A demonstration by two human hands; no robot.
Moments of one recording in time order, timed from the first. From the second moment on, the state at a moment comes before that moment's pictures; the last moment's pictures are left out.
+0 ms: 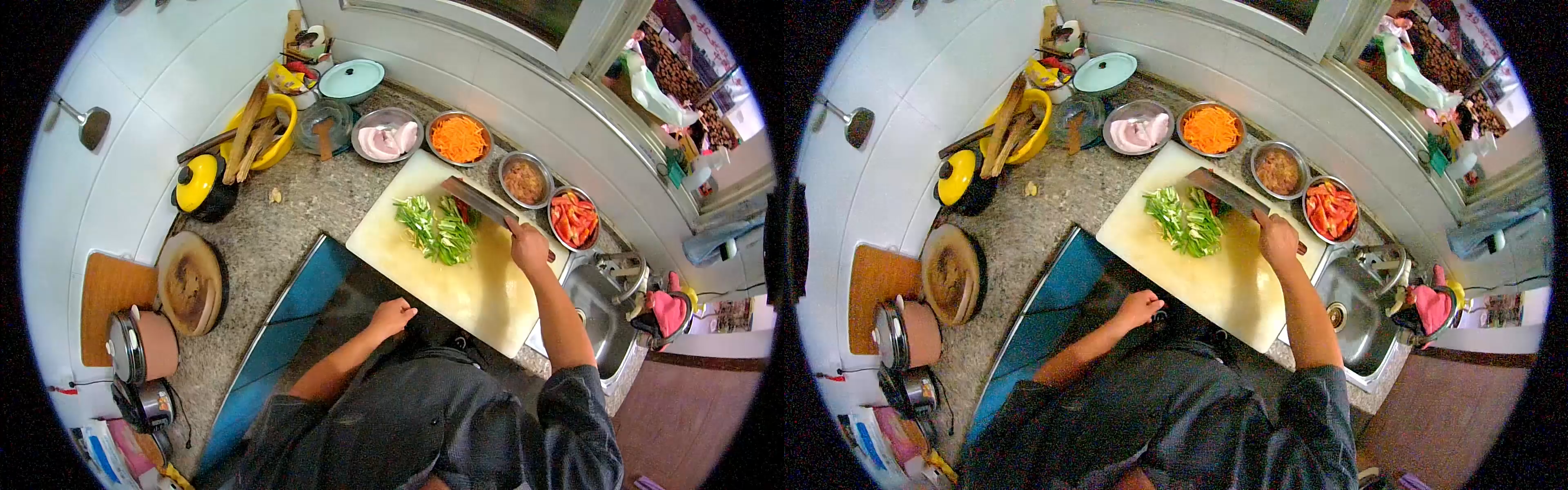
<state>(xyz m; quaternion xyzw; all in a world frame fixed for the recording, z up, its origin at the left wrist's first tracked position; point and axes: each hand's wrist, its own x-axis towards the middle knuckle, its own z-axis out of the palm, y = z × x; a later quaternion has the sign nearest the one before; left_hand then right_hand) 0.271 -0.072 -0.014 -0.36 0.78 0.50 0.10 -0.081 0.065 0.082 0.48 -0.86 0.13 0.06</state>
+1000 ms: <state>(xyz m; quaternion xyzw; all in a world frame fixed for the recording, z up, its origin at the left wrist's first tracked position) 0.241 -0.098 -0.028 -0.41 0.62 0.66 0.09 -0.054 0.132 0.091 0.39 -0.90 0.18 -0.04</state>
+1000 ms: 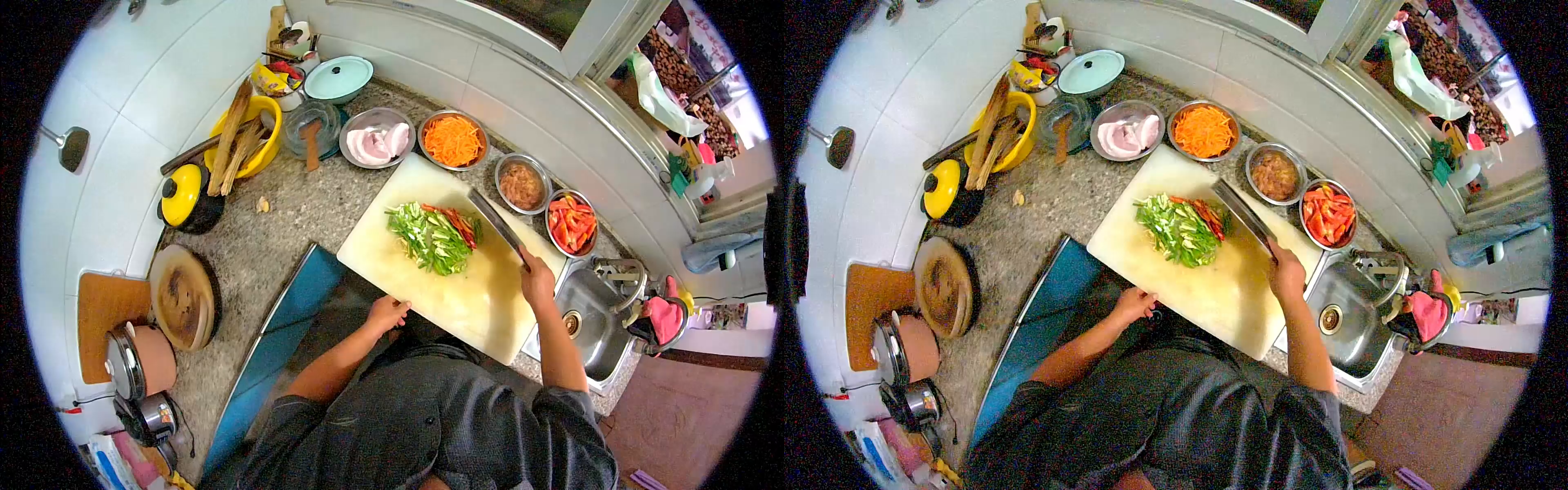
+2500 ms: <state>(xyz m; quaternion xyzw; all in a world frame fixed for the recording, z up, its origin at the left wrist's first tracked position) 0.448 -0.060 0.013 -0.30 0.81 0.44 0.25 0.067 0.103 0.069 0.52 -0.64 -0.01 -0.56</state>
